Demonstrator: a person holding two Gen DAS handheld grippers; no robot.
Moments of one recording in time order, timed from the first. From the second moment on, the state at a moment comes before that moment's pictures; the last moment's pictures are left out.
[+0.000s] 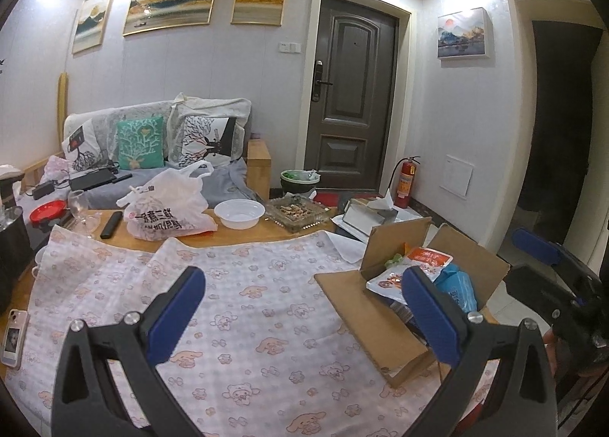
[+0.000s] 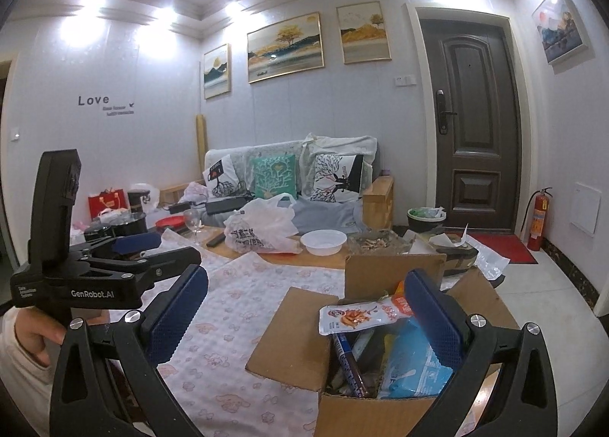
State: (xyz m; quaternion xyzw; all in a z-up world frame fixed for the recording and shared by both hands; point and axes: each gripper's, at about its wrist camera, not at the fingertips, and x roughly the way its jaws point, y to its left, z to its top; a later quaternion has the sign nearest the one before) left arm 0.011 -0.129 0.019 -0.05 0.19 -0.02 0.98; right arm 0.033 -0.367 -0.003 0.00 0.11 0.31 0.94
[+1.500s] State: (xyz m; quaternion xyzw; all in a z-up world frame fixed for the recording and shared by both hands) left arm 0.008 -0.129 0.021 -0.04 0.19 -0.04 0.98; right arm 0.021 -0.359 -0.004 0.01 0.11 0.31 0.94
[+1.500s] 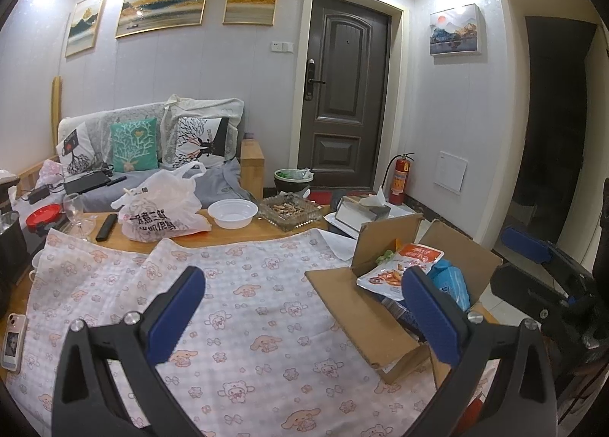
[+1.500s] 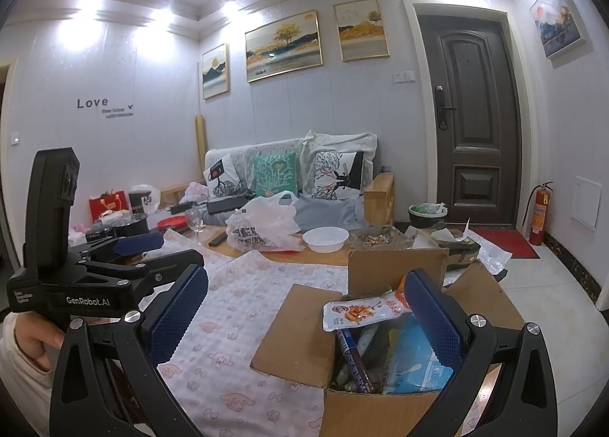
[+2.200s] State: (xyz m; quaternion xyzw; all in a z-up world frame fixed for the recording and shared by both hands) left arm 0.007 -0.134 0.021 -0.04 0.19 -0.05 0.98; right arm 0.021 -0.358 -0.005 0.01 0.11 0.31 0.94
